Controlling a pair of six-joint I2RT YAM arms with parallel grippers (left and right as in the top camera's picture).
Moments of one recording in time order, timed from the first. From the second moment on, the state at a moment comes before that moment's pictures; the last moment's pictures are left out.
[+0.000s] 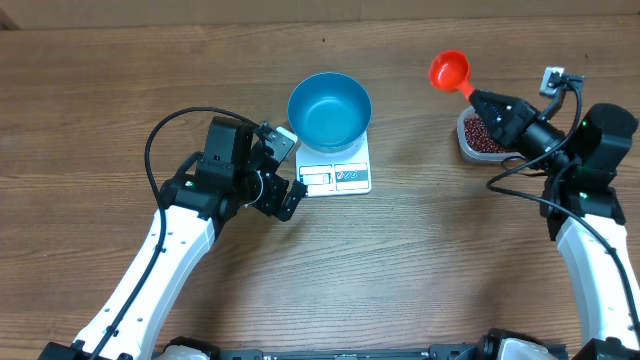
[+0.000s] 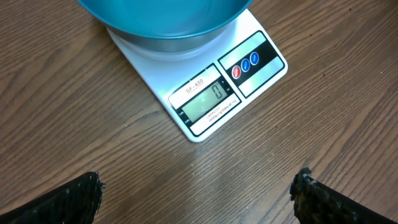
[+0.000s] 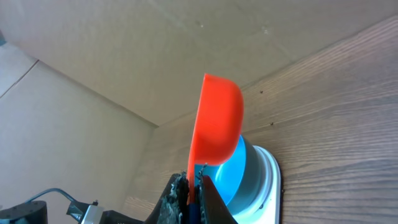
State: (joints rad) left arm -0.29 1.37 0.99 -0.63 0.26 0.21; right arm -0.25 1.31 0.84 0.19 -0.90 0.67
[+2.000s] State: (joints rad) left arm -0.29 1.37 0.99 -0.63 0.26 0.21; right arm -0.29 1.35 1.35 -0.78 -0.06 0.28
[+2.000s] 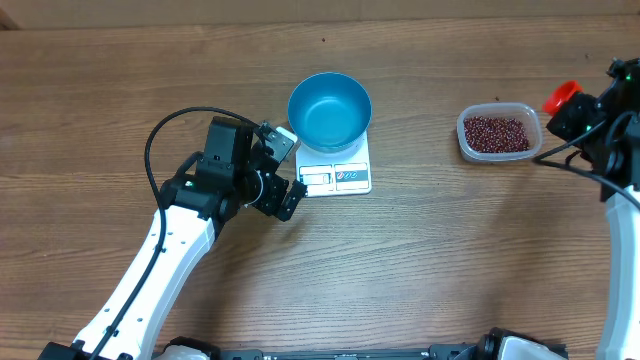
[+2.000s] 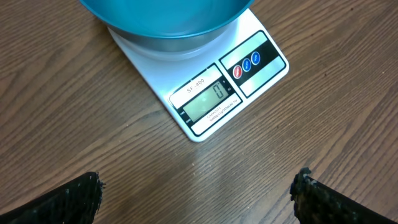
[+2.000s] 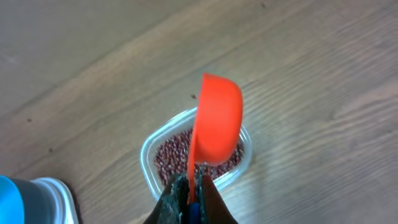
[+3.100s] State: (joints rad) left arm -0.29 1.37 0.99 -0.63 0.26 0.21; right arm -0.28 1.73 1.65 -1.07 -0.17 -0.18
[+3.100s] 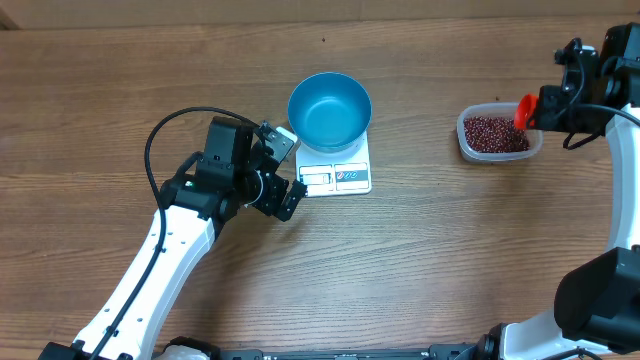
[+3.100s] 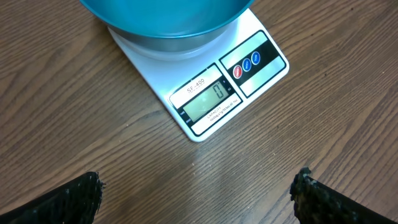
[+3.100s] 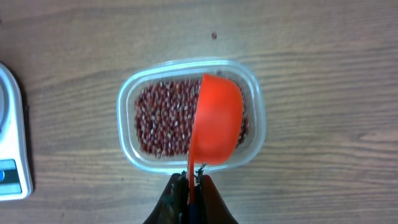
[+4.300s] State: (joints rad) left arm -0.29 1.37 0.99 -0.63 0.26 0.21; right arm -0.28 1.87 1.55 -0.96 -0.19 -0.24
